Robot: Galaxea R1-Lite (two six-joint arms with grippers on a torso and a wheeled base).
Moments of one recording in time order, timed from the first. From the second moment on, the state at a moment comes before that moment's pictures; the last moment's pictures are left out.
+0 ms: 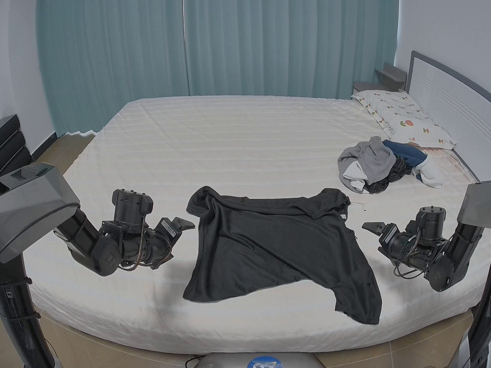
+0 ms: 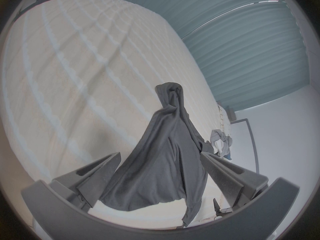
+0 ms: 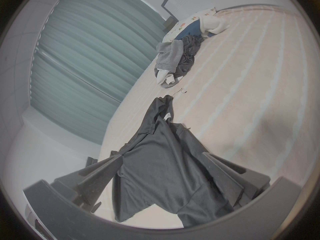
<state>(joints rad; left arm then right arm) -0.27 2.12 -0.82 -0.64 -0.15 -1.05 0.08 2.14 -0.46 -1.24 0.16 0.86</state>
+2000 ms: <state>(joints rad) -0.43 2.37 -0.84 -0.78 0.17 -0.96 0.03 2.30 -0.30 -1.55 0.22 0.89</state>
